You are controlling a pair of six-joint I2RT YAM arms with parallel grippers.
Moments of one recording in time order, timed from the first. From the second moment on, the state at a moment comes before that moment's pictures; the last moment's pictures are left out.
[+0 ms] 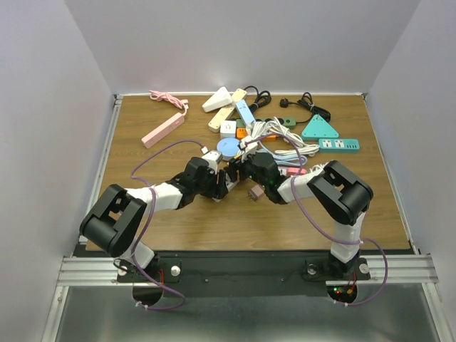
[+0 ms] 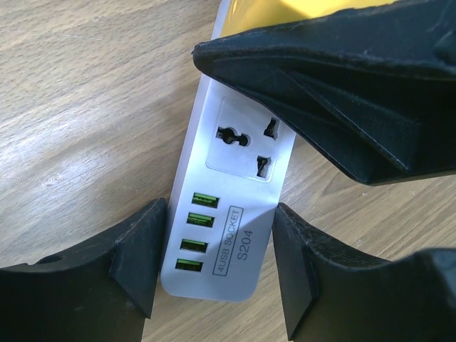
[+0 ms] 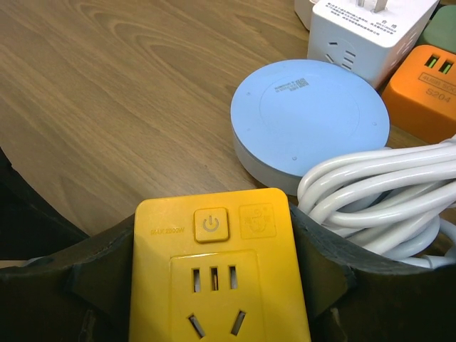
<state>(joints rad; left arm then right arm) -0.58 1.52 0.61 0.20 0.12 -0.31 0.73 1.92 0.82 0.79 -0.04 0.14</state>
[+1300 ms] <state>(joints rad) -0.52 1.56 0.66 0.17 0.12 -0.28 0.75 2.02 0.93 0.78 -0.01 0.15</state>
